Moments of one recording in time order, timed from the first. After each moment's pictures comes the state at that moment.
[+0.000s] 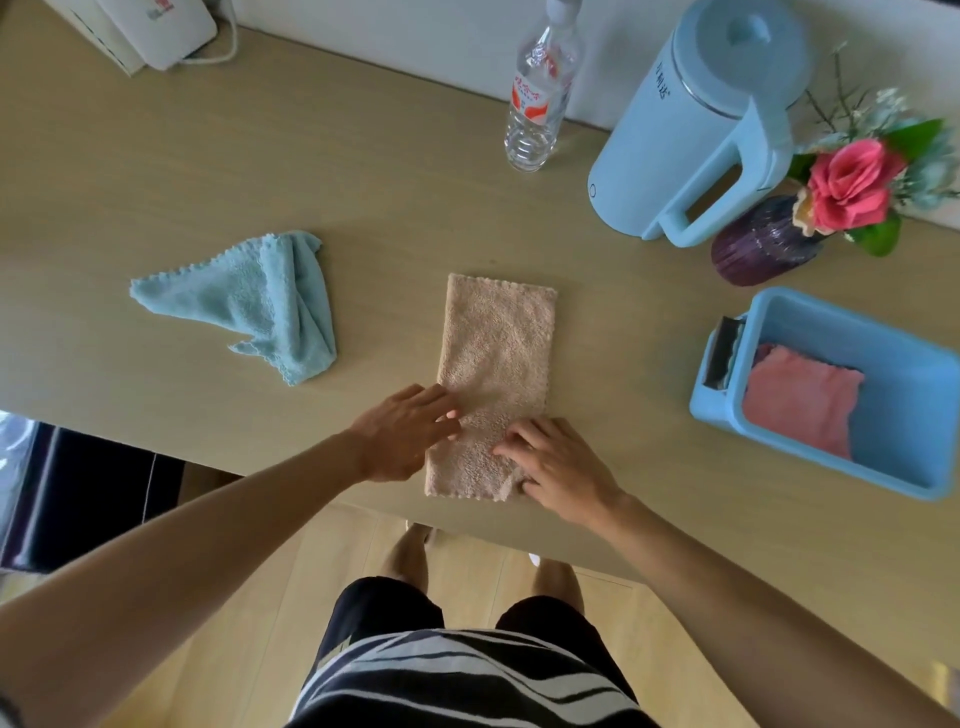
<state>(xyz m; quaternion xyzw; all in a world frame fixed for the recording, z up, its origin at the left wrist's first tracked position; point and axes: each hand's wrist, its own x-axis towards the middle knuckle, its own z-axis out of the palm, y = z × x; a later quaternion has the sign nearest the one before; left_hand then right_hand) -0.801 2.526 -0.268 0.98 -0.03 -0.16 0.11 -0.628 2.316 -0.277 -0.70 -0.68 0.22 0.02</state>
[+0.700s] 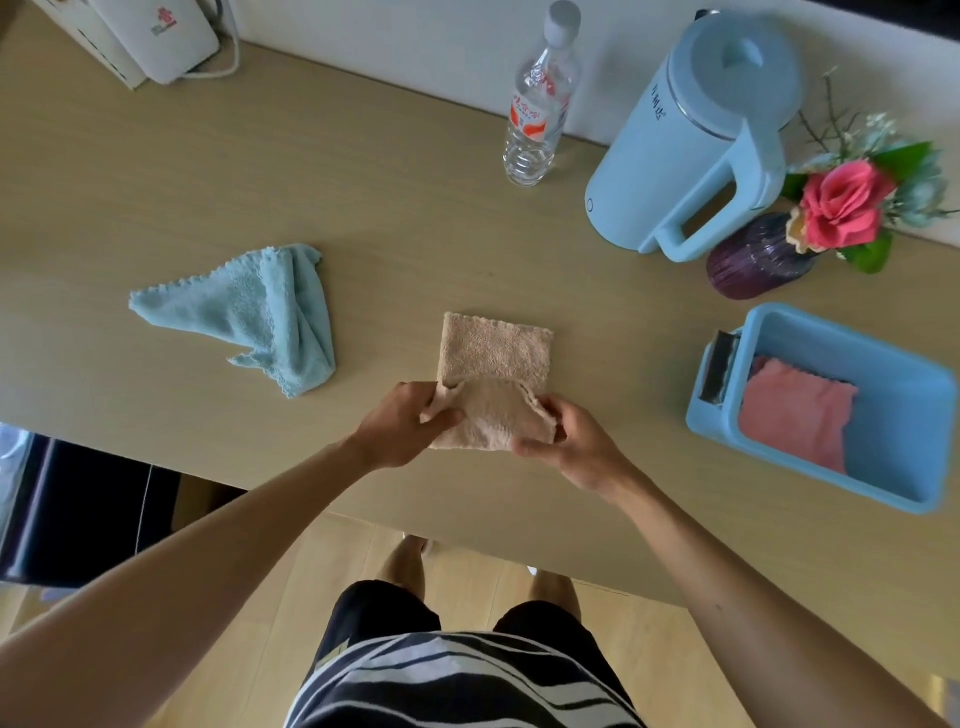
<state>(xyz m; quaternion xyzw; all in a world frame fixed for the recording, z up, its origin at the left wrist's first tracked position) -0.780 2.529 -0.254 0.82 0.32 -0.09 0.46 -0.596 2.341 -0.241 -0.72 -0.26 0.54 0.35</state>
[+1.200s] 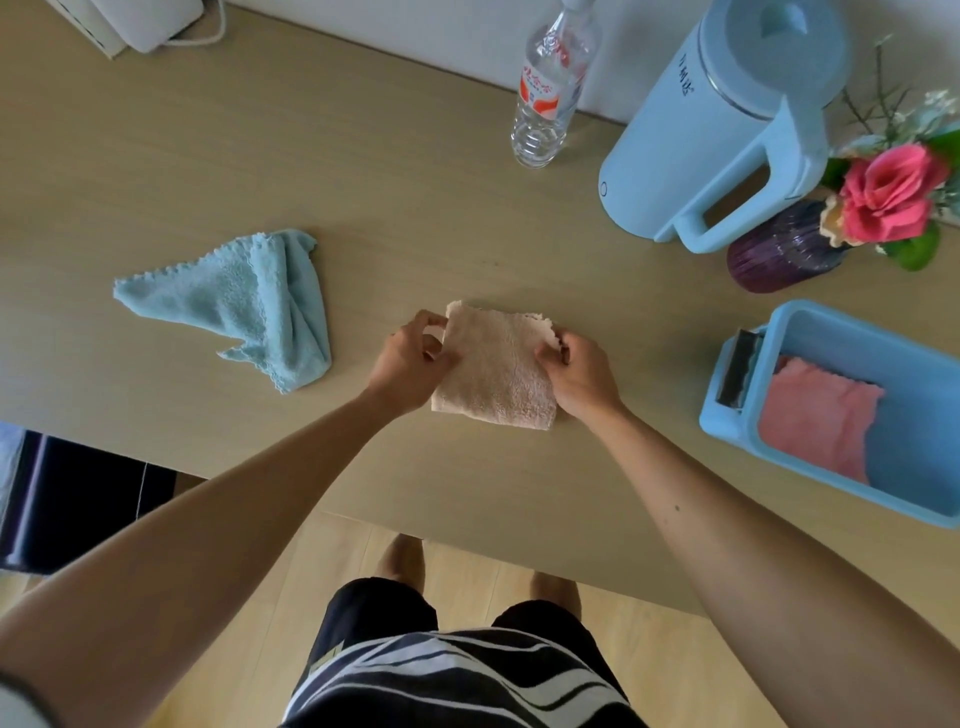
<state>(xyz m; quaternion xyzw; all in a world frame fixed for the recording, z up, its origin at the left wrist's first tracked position) -0.733 2.557 -0.263 0.74 0.45 -0.01 0.51 -0.562 2.411 -0.262 -0.86 -0.25 0.35 0.29</state>
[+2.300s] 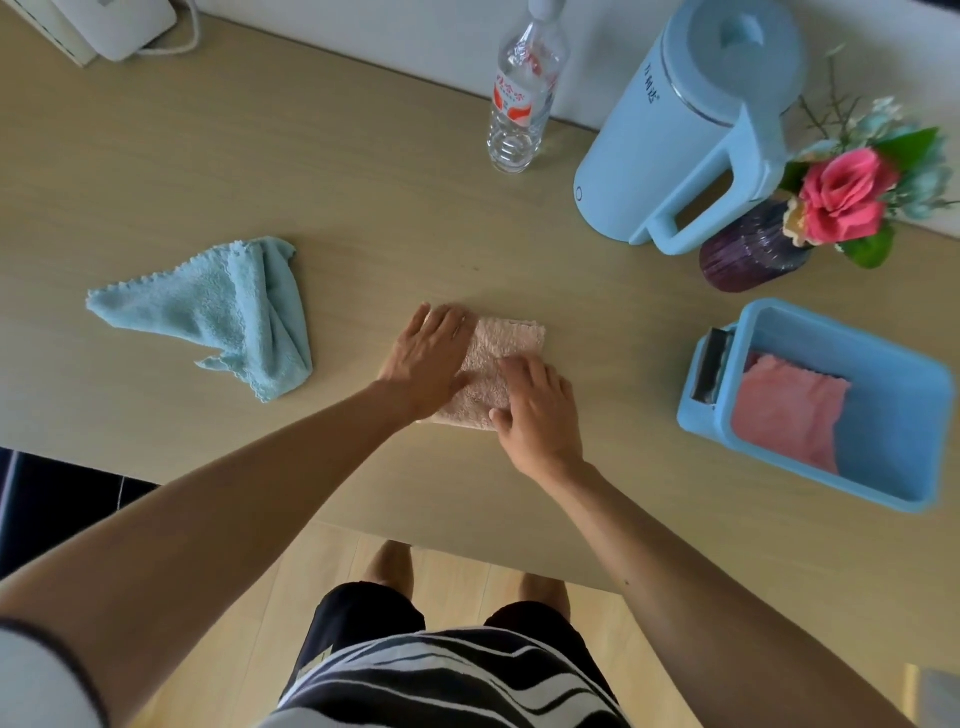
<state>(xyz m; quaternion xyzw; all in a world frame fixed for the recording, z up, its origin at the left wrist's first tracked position) -0.700 2.548 -0.279 0.97 0.17 -0.11 0.10 -0.617 2.380 -0.267 -0.87 -0.47 0.14 0.09</state>
